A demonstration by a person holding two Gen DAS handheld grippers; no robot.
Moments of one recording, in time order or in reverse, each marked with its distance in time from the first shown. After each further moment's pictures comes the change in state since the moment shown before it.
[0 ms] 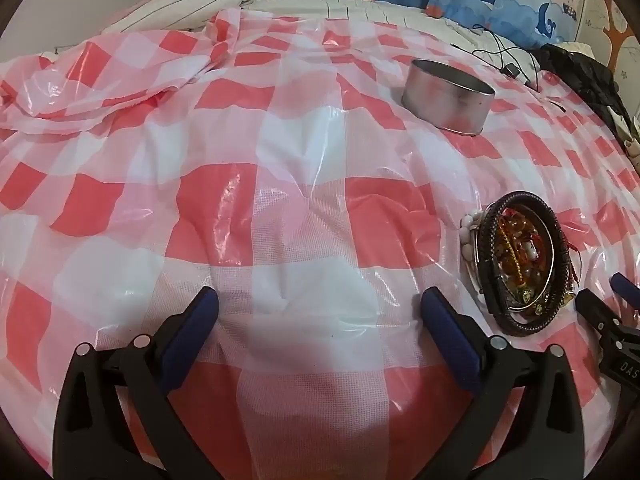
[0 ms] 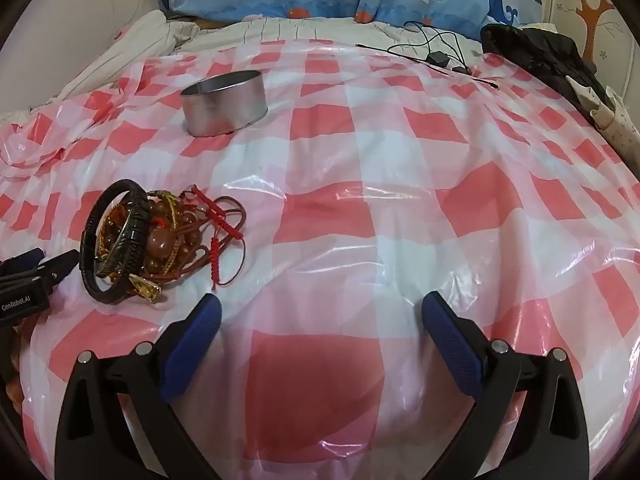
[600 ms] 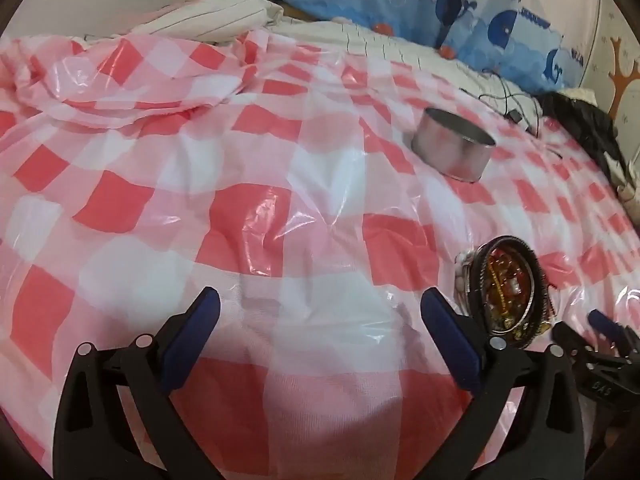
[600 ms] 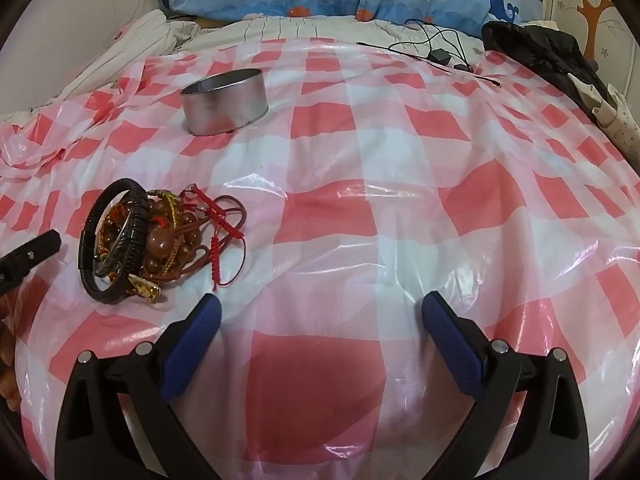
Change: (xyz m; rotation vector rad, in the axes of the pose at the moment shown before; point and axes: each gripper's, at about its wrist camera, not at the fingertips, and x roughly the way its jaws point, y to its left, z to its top) left arm -0.023 0.031 -0.002 -0.113 -0.106 -0.048; right arm 0.001 -0.002 0.001 0.011 -0.004 0.014
